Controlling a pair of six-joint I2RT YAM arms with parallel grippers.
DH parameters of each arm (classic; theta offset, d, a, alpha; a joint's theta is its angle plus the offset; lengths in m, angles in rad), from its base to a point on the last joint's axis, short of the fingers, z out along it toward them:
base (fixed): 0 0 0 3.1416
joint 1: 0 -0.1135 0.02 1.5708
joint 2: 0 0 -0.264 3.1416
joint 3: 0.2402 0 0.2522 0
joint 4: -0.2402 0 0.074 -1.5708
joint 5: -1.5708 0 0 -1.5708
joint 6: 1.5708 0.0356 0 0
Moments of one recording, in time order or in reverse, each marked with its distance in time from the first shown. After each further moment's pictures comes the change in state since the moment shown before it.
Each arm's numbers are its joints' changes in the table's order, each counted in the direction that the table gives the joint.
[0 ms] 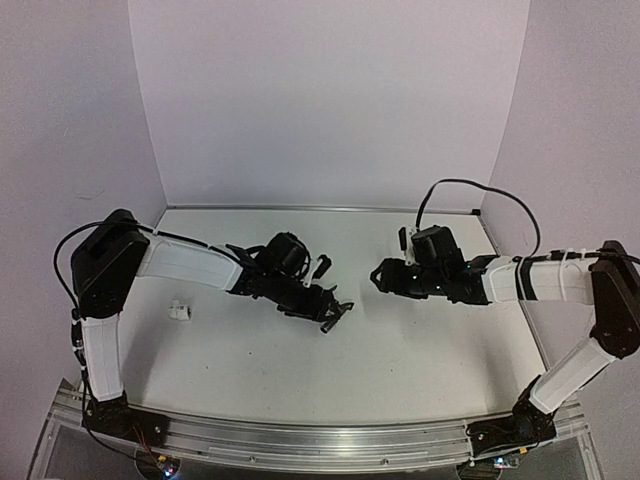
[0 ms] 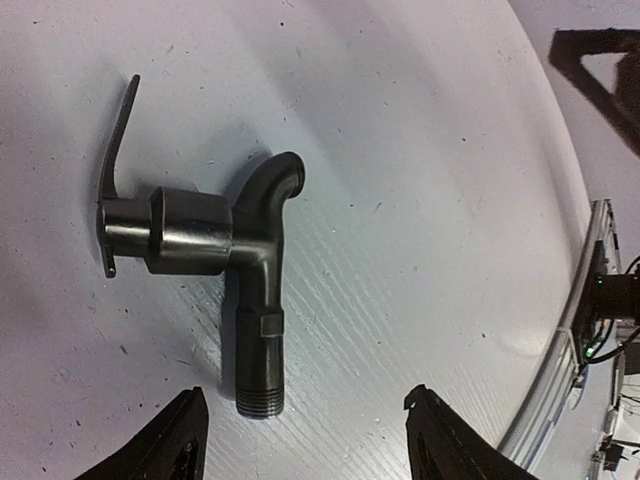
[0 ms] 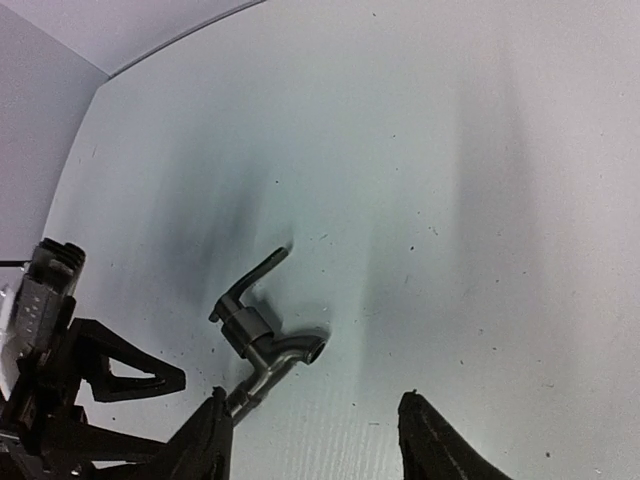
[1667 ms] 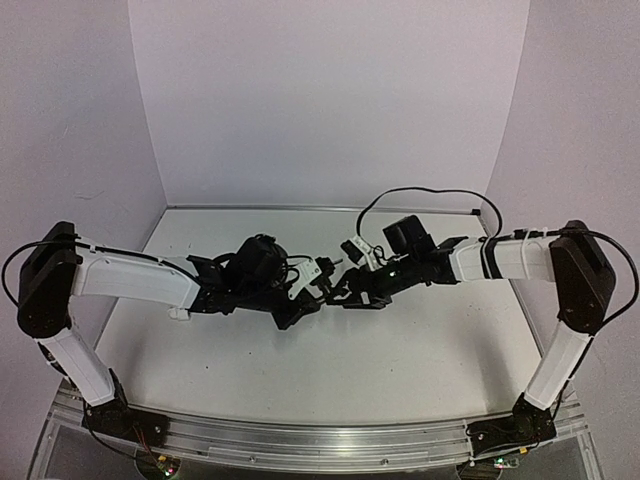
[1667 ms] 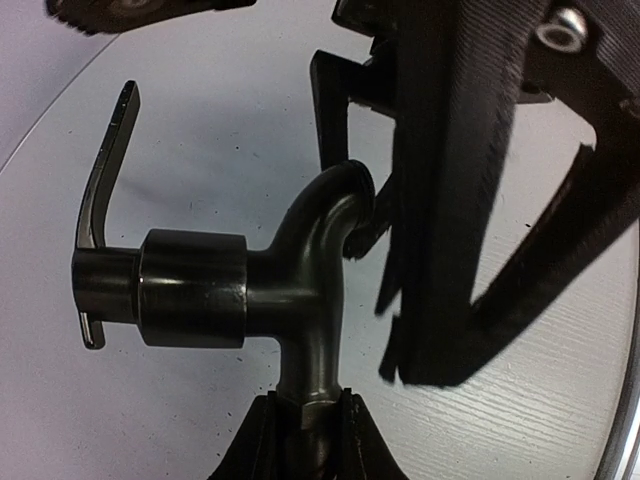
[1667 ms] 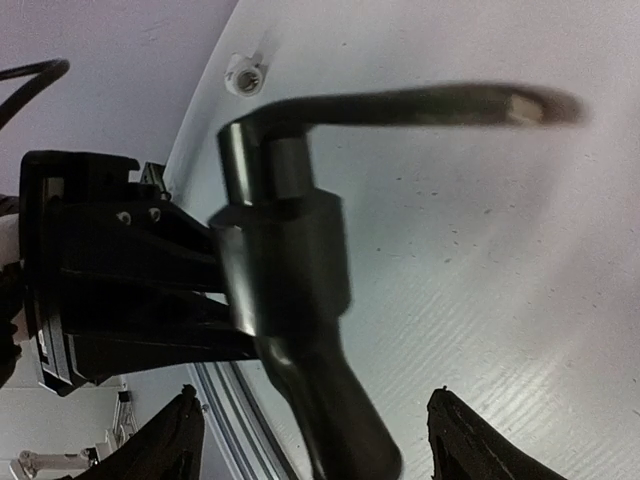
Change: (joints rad) left arm 0.105 -0.311 -0.245 0.117 0.275 0.660; right arm 0.004 0.223 0.244 -0.157 0.747 -0.189
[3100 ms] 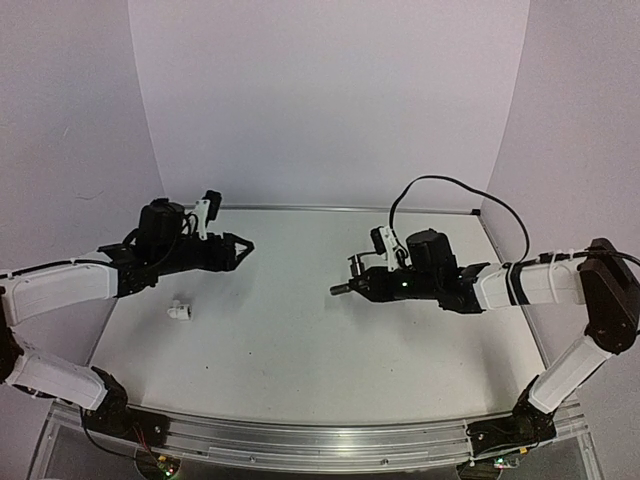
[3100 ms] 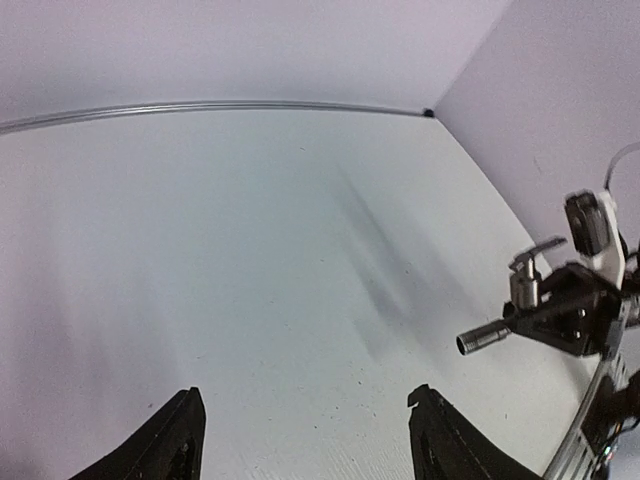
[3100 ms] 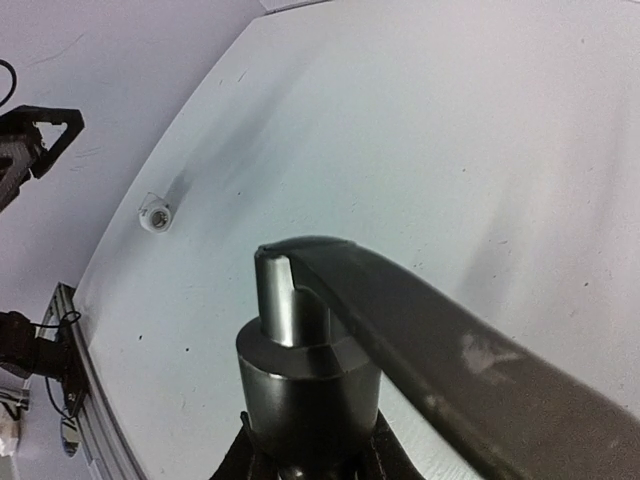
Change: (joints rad) left arm -0.388 -0.415 -0.220 0.063 -0.091 -0.506; right arm -0.046 -0.186 -0.278 0.382 -0.462 0.025
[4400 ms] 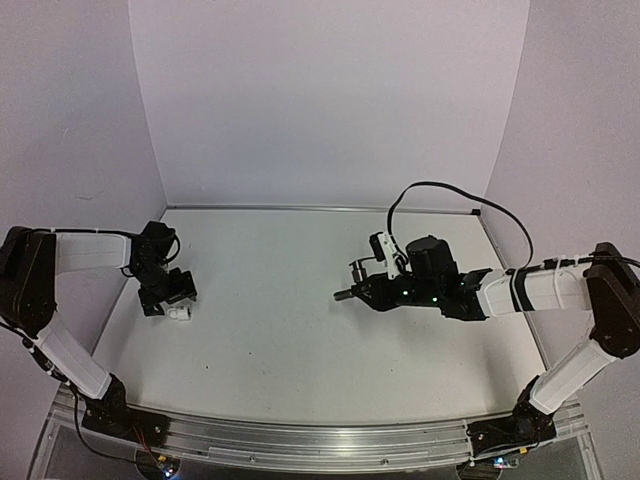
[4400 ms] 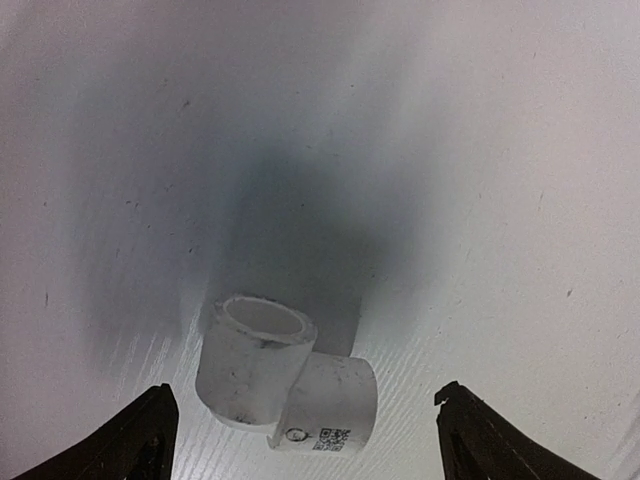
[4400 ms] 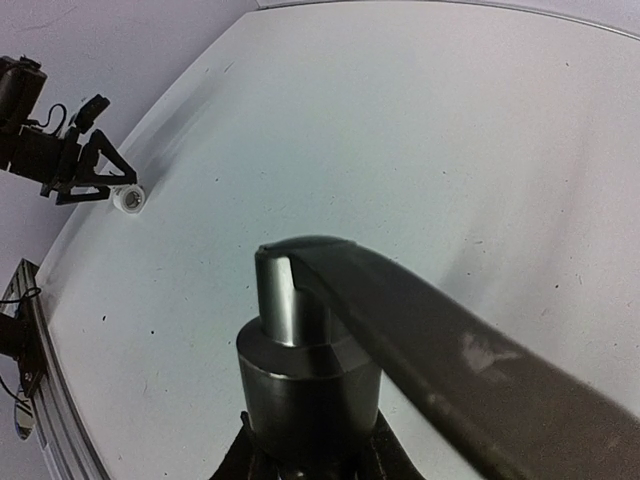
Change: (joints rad) left arm -0.379 0.312 0.102 -0.649 0.145 -0.308; right arm -0.038 -0.039 -0.042 -0.011 -0.086 -0.097
